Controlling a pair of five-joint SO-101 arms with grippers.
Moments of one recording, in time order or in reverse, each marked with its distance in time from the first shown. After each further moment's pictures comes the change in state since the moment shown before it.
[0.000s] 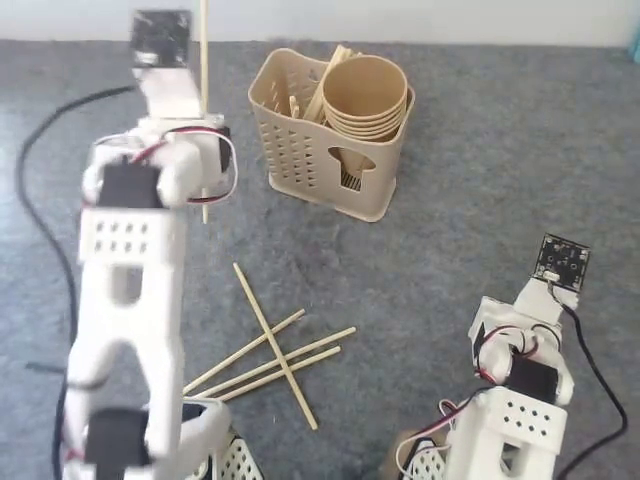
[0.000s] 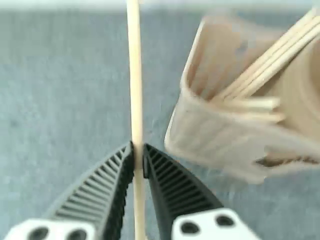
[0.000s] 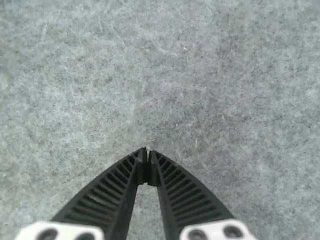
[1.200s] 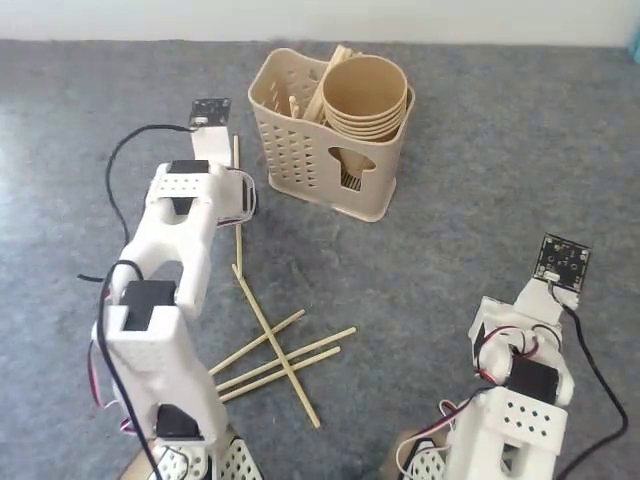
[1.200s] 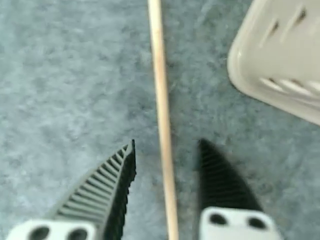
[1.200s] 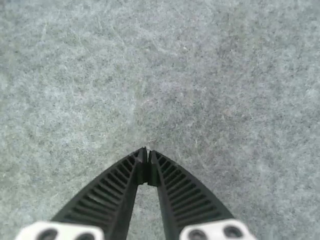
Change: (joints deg) left arm -3.2 45.7 3.4 -12.6 -0.3; right arm 0.0 0.0 0.0 0.0 0.0
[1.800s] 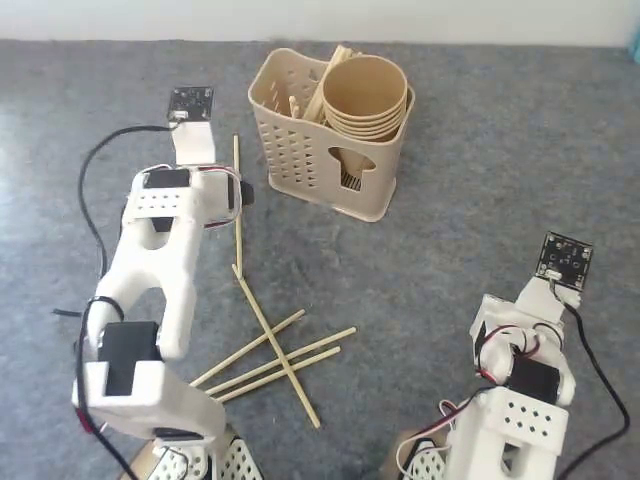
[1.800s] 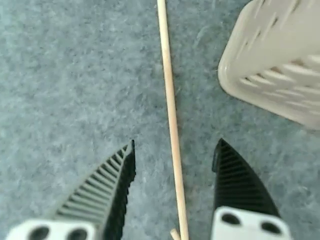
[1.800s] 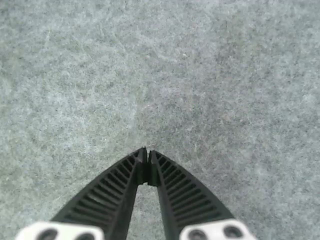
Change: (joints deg) left arm -2.5 -17.6 11.3 -3.9 -1.7; right arm 0.0 0.0 -1.0 0.0 0.0
